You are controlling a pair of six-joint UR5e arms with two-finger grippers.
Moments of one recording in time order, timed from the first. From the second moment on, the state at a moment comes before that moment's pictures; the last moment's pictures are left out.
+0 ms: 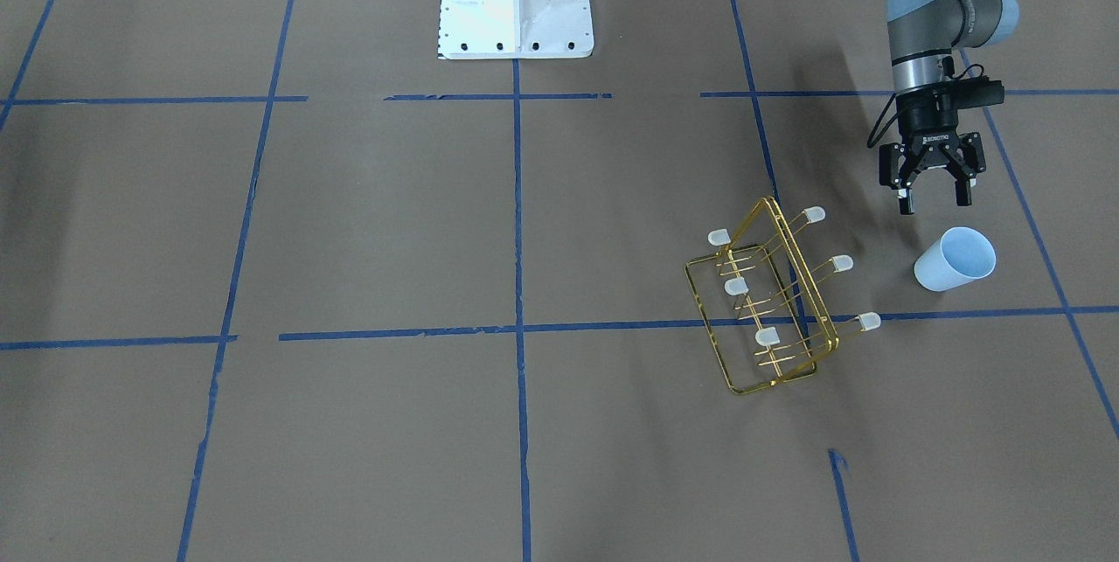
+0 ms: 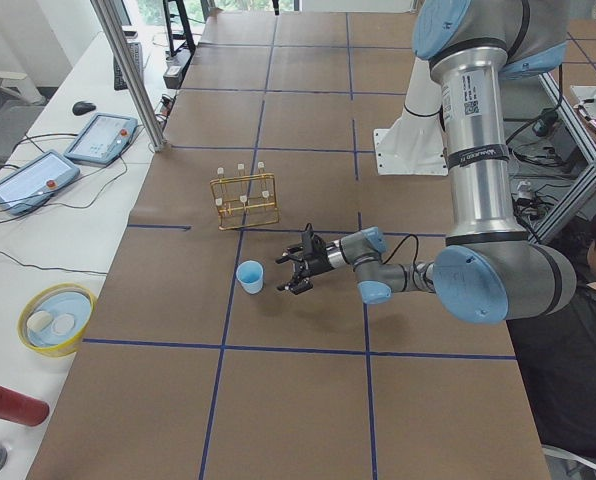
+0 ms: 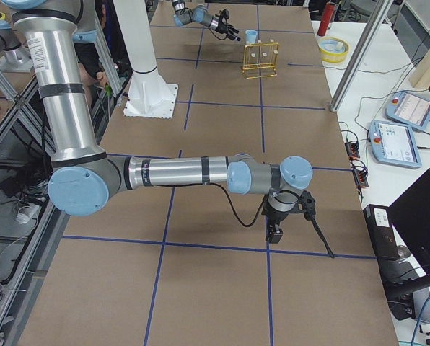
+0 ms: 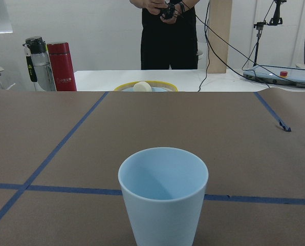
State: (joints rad) left arm -0.36 -1.32 -1.57 -2.75 -0.74 -1.39; right arm 1.49 -1.38 1.46 -1.67 2.30 -0.04
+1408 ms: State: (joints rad) left arm -0.53 -1.48 -1.43 -2.75 -0.88 -1.36; right arm 1.49 -1.38 1.46 -1.67 2.30 -0.04
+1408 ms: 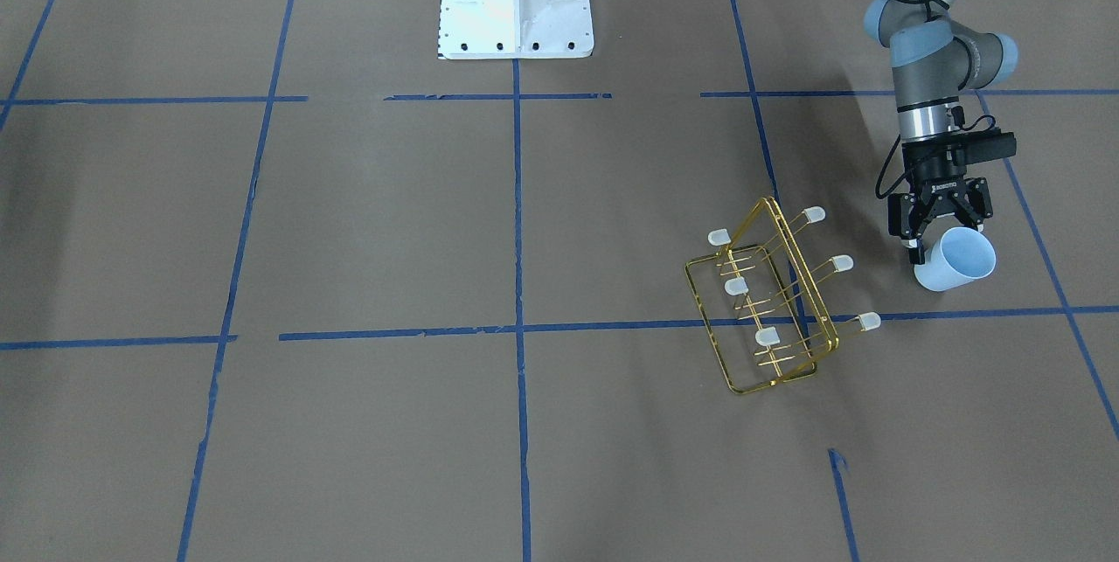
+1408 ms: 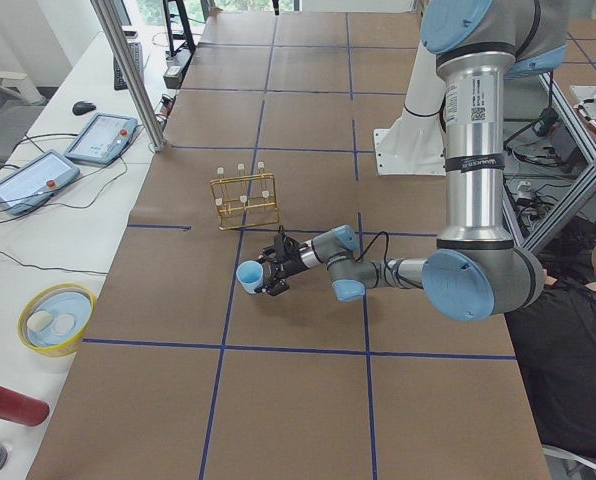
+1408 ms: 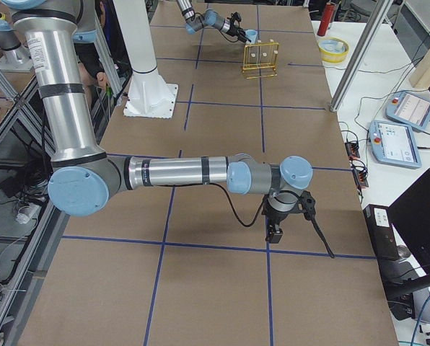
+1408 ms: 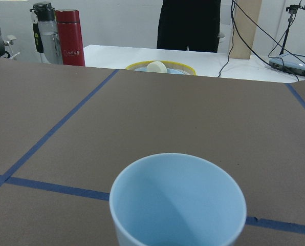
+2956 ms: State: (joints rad) left arm -0.58 -1.57 -1.32 -2.75 -0.88 -1.36; right arm 1.49 -1.38 1.46 -1.67 2.30 -0.04
